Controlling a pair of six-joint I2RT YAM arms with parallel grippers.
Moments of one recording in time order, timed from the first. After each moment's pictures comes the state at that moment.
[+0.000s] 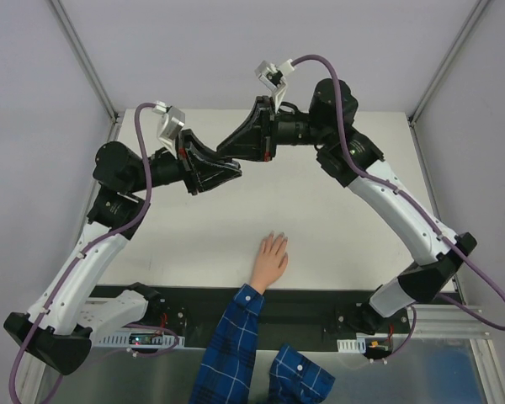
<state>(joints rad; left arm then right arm) -0.42 0.97 1.12 0.14 0.93 -0.55 0.76 1.56 1.81 -0.12 -0.93 0.48</state>
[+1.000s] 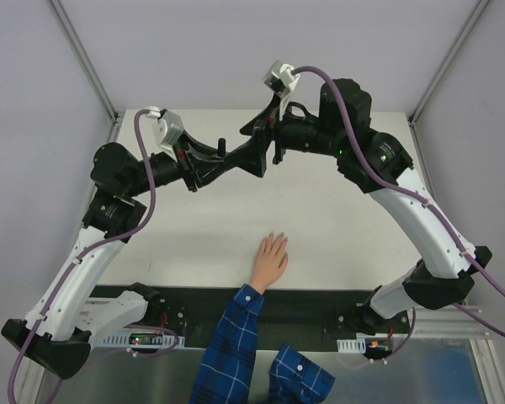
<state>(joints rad) -0.42 0.96 1.13 0.03 0.75 -0.30 0.88 1.50 2.02 -0.66 -0.38 0.10</state>
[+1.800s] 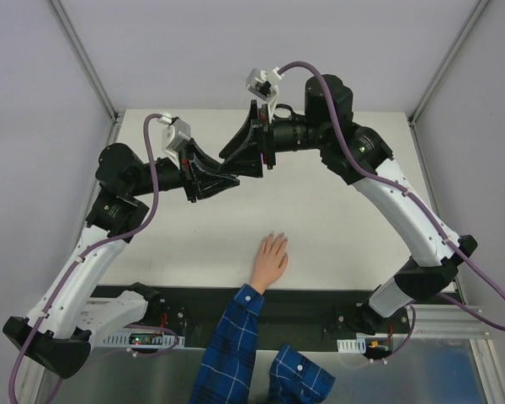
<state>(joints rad) -0.42 0.95 1.10 0.03 0.96 -0.38 0.81 1.58 2.00 -0.53 -0.84 0.23</state>
